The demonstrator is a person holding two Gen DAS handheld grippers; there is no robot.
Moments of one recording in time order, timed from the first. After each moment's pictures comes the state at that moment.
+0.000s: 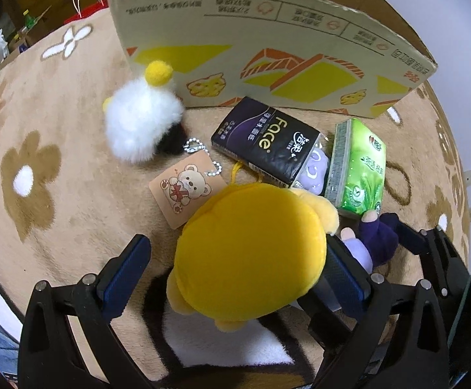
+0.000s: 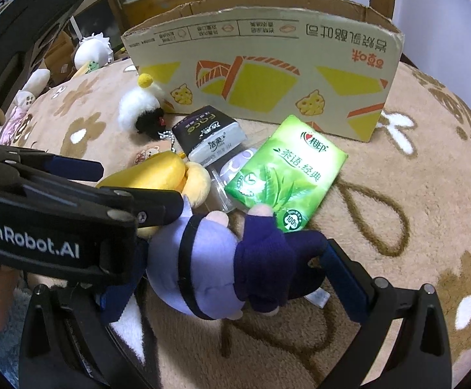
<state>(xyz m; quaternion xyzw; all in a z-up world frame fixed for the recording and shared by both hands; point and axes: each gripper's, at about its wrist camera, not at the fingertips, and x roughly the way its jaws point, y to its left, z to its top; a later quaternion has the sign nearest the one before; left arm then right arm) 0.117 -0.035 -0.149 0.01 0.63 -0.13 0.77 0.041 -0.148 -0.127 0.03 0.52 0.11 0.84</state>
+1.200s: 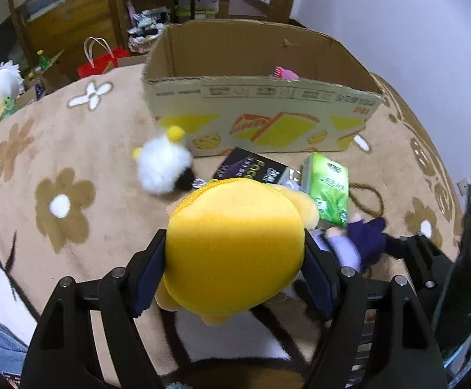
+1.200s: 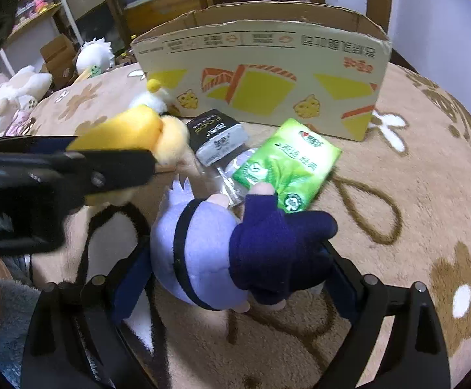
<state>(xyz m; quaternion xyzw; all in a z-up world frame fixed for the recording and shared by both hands) 0.079 -0.029 -0.089 0.03 0.53 -0.13 0.84 0.024 -0.151 -0.109 0.03 0.50 0.10 0.86</state>
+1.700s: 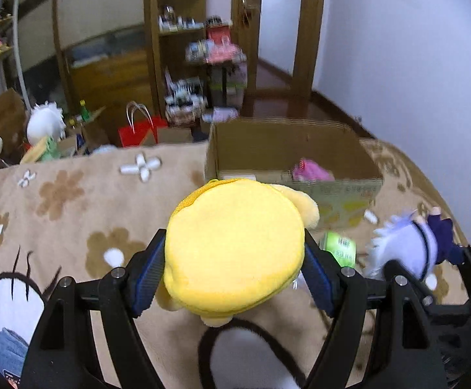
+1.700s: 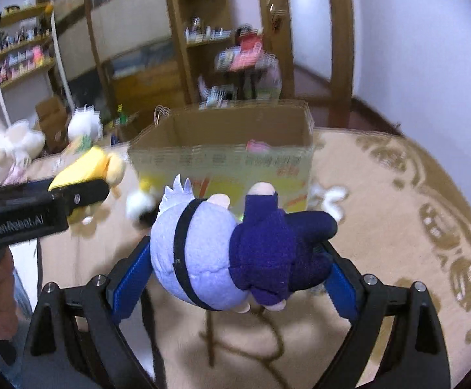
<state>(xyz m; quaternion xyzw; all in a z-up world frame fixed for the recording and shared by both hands) 0.058 -0.004 -0.028 0.01 0.36 -0.08 0.93 -0.006 -0.184 -0.027 0.05 0.33 0.04 0.94</state>
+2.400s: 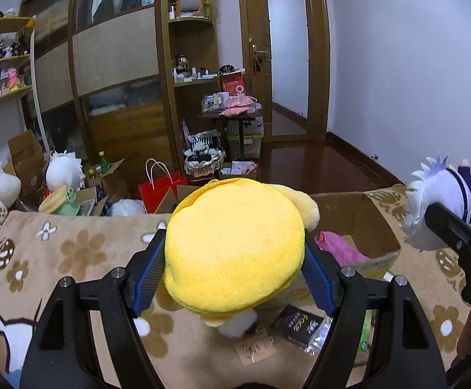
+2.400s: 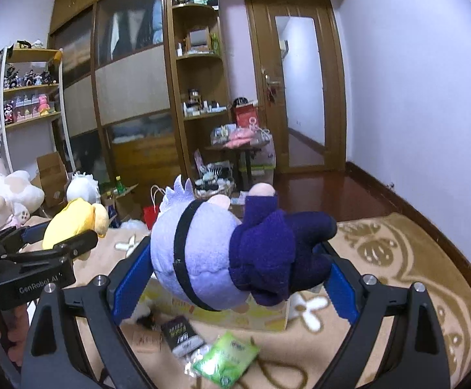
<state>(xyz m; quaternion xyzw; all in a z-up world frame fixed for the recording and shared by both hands) 0.095 -0.010 0.020 0.04 0.27 -0.04 0.96 0.042 -0.196 0.052 0.05 0.20 0.03 0.98</state>
